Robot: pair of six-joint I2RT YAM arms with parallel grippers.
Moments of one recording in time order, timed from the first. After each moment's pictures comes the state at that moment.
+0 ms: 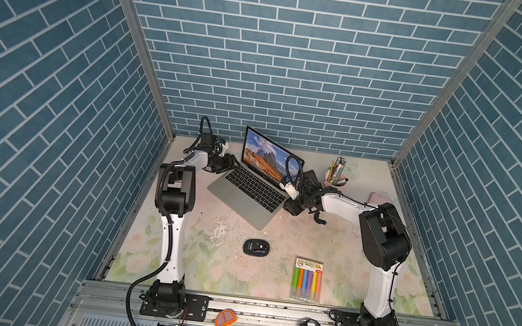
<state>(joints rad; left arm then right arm) 0.02 2.38 1.84 -0.46 0.59 -0.25 0.61 2.00 1.34 -0.35 -0.21 -0.25</state>
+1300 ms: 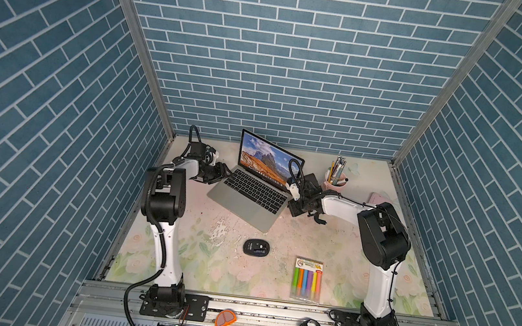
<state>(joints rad) 0.07 2.16 1.48 -0.36 0.60 -0.29 0.60 2.03 1.31 -0.31 -0.16 0.00</state>
